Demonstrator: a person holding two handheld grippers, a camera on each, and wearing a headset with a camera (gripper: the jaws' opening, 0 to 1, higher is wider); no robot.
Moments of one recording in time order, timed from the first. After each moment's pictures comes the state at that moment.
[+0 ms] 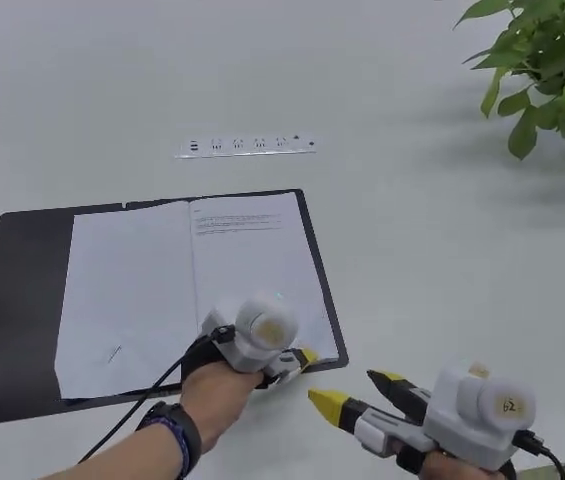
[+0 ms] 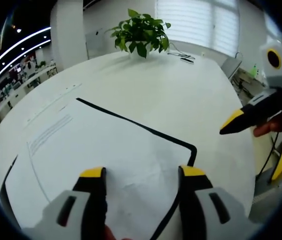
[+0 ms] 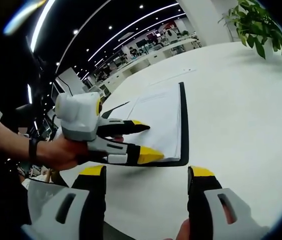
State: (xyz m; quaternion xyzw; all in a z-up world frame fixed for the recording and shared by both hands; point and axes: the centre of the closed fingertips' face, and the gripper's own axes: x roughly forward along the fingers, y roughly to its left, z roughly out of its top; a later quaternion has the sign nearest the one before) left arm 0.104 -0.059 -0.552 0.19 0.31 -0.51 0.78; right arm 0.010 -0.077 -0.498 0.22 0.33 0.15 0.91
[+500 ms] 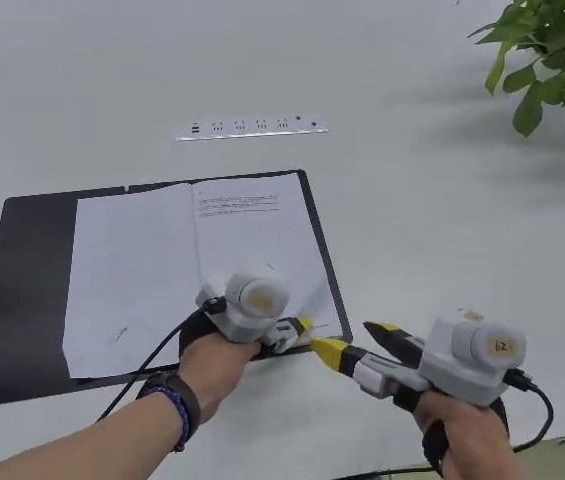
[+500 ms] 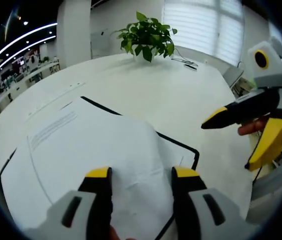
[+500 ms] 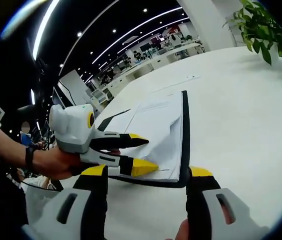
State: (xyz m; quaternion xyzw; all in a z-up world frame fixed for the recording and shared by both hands) left arm 0.111 -0.056 -0.546 0.15 0.32 -0.51 0.78; right arm 0.053 -0.083 -0.494 0.21 0.30 0.16 0.91
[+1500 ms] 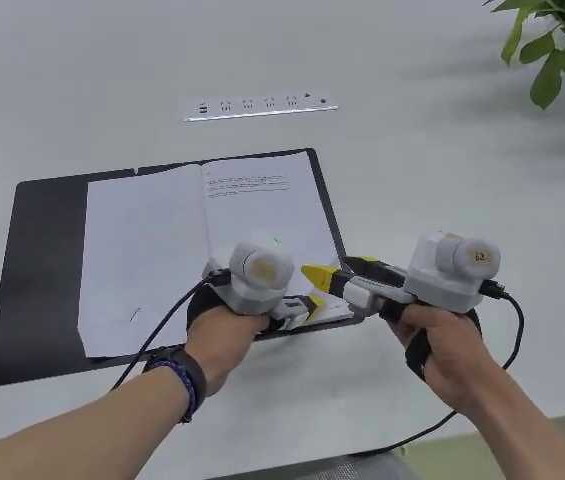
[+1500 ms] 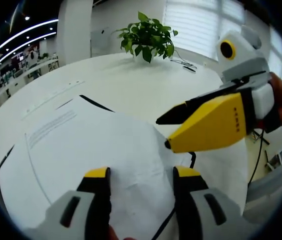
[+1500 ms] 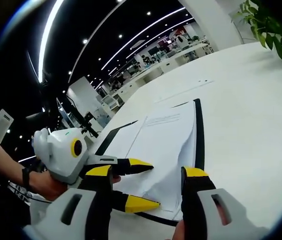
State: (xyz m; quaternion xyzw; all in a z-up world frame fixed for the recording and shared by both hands) left arm 0.109 -0.056 -0.545 0.14 0.33 -0.52 0.78; right arm 0.108 -0.072 -0.491 0.25 0.28 0.21 0.90
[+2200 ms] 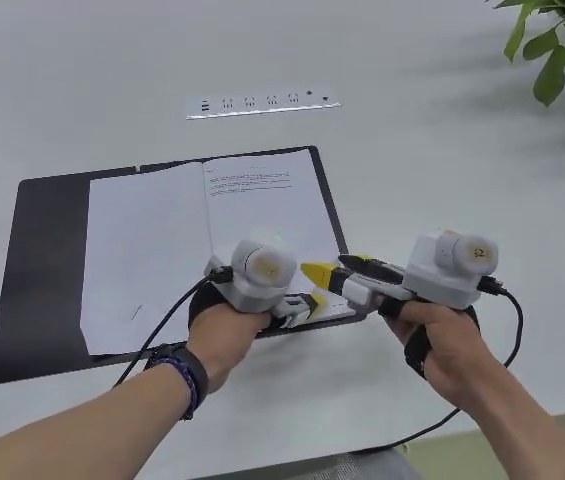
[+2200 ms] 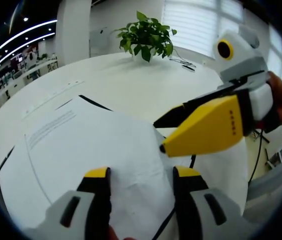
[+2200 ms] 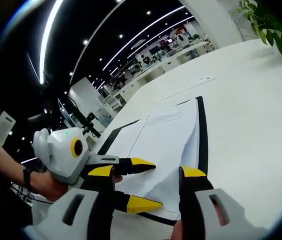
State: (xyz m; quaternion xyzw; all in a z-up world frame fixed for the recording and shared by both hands) left arm 0.108 -0.056 -0.545 0.14 0.33 -0.52 0.78; right arm 0.108 -0.067 -0.492 0.26 0.28 0.21 0.90
